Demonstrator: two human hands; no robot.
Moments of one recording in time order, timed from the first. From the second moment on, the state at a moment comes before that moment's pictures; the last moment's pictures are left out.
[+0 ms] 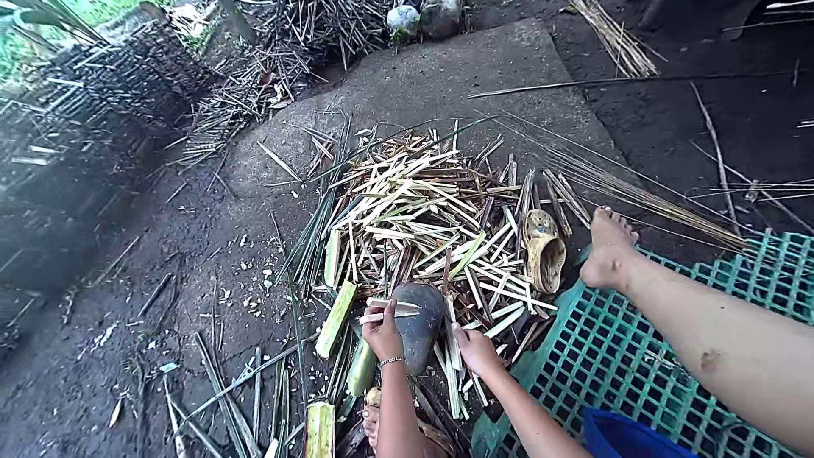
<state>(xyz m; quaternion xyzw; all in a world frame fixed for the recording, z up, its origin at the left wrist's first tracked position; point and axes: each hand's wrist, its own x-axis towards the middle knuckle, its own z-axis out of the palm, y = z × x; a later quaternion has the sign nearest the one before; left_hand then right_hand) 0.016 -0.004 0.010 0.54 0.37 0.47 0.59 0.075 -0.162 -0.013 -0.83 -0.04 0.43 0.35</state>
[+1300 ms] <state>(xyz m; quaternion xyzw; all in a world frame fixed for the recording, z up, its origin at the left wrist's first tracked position) 0.023 -0.033 -0.014 0.74 0.35 0.38 0.43 0.070 -0.129 0.070 -0.78 -0.21 0.28 0.52</state>
